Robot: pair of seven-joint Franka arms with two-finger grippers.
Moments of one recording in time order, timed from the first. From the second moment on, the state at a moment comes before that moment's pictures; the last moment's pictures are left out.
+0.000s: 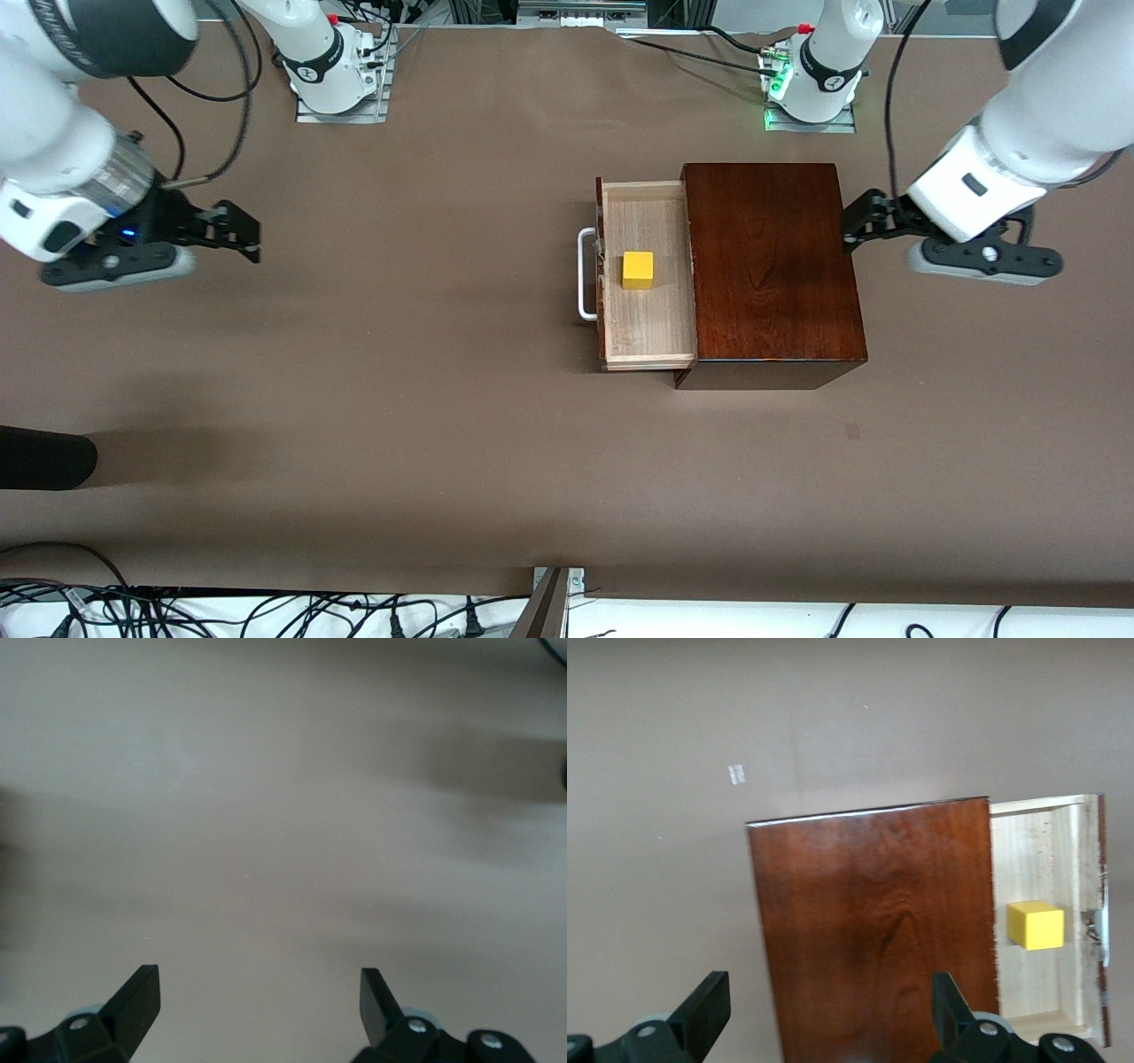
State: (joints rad) left arm -0.38 0.16 0.13 -1.44 -0.07 1.57 -0.18; right arm 0.13 0.07 -0.01 -1.65 0.00 1.75 0.00
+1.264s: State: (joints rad) left arm -0.88 0.48 0.07 -1.43 -0.12 1.88 -1.22; right arm 0.12 0.03 -0.11 -1.70 0.00 1.73 0.00
